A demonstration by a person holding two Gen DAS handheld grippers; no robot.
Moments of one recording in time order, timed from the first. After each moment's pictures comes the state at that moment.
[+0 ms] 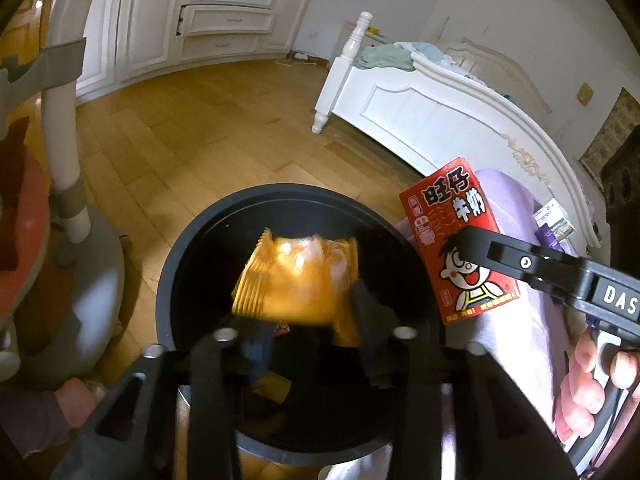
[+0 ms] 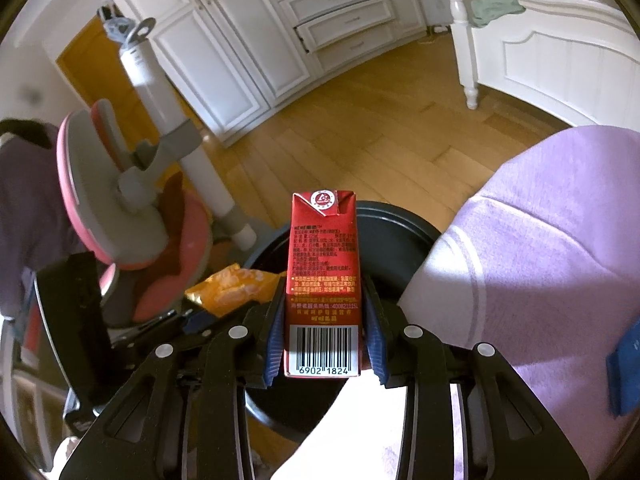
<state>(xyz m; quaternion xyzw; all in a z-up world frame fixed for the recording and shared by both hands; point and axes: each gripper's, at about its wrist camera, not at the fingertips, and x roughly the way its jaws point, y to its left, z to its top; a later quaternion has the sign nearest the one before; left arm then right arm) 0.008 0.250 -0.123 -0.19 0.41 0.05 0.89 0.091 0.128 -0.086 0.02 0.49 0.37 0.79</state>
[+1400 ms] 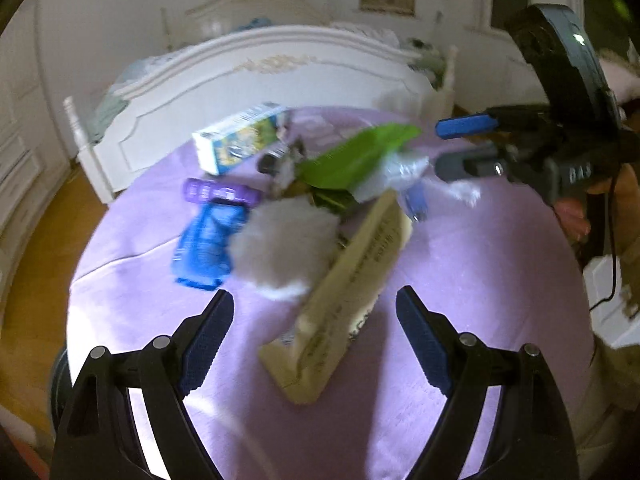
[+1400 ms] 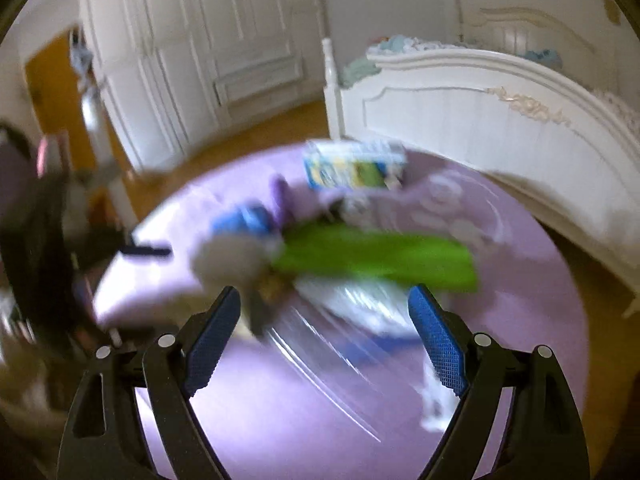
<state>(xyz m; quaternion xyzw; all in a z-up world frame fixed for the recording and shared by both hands) 0.021 -0.048 -0.073 0.14 0.38 -0.29 0.87 0.023 -0.231 -0.032 -0.07 0.40 0.23 0.88</state>
